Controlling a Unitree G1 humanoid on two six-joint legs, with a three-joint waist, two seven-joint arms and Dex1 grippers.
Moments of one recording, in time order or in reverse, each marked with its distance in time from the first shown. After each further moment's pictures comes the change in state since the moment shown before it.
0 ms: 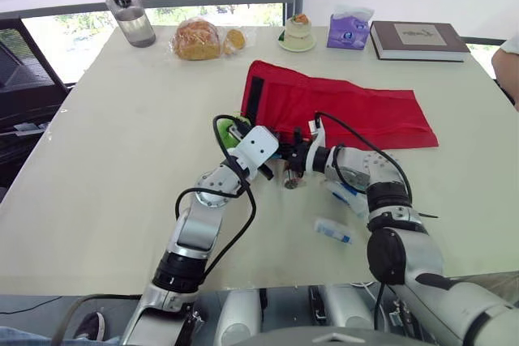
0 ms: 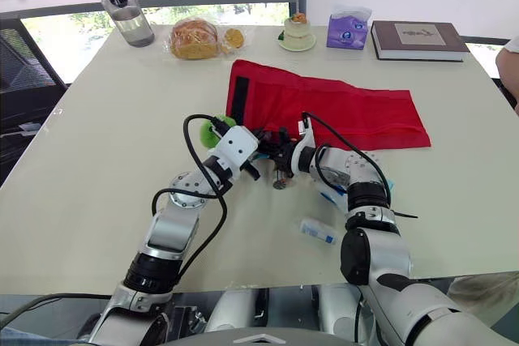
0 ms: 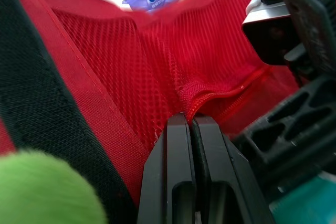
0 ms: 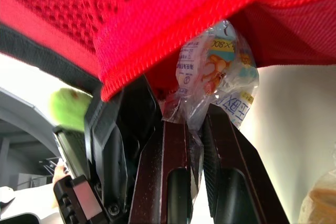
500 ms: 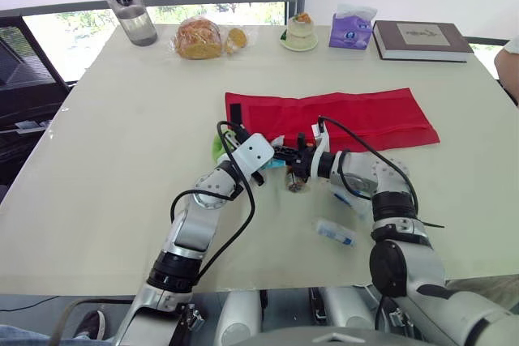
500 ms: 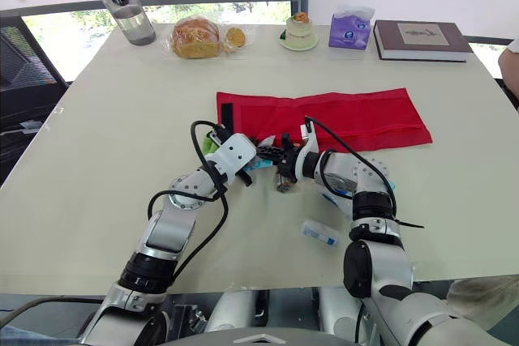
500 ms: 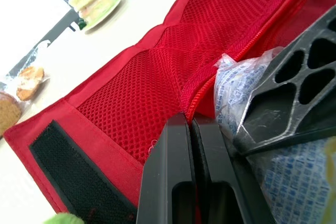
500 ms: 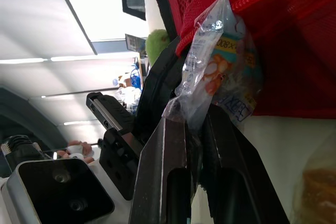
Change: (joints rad) left arm -0.004 0.026 -0.003 0.073 0.072 0.007 0.003; right arm 0.081 0.007 0.042 -0.139 0.097 0.083 -0.124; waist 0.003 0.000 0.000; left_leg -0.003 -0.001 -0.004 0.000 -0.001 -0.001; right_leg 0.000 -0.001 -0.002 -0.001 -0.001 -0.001
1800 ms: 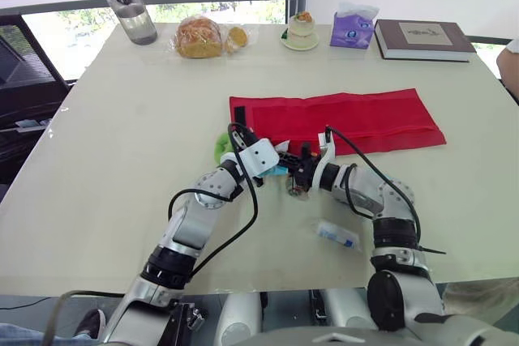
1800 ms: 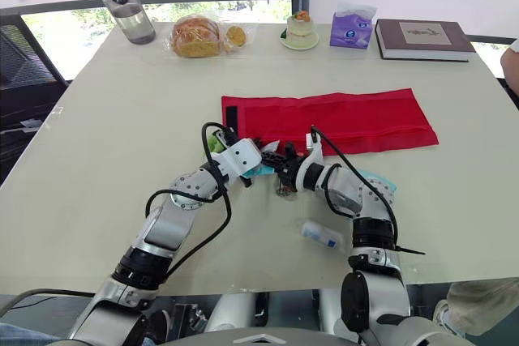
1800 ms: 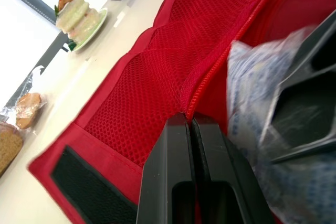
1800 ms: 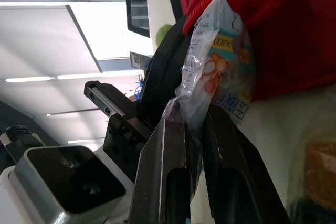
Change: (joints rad) left arm -0.013 0.089 -0.069 0.017 0.028 -0.071 -0.001; right arm 0.191 0.056 0.061 -0.250 0.197 -0.079 -0.166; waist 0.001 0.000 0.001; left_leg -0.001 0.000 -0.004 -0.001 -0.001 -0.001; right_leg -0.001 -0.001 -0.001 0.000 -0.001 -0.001
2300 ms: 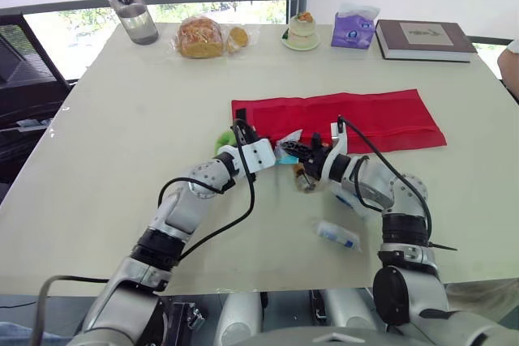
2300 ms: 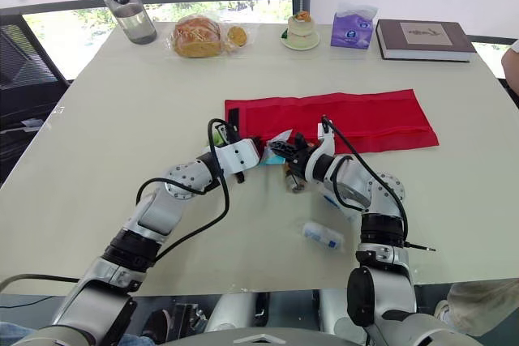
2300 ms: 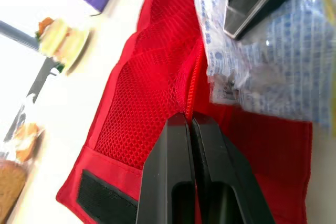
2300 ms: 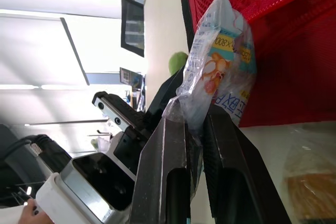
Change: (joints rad) left arm -0.087 0.082 -0.037 0.141 -0.005 -0.142 -0.032; right arm -0.006 -0.038 -0.020 -0.080 0.001 -0.024 -0.031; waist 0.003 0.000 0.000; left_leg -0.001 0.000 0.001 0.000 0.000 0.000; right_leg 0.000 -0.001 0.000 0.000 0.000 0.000
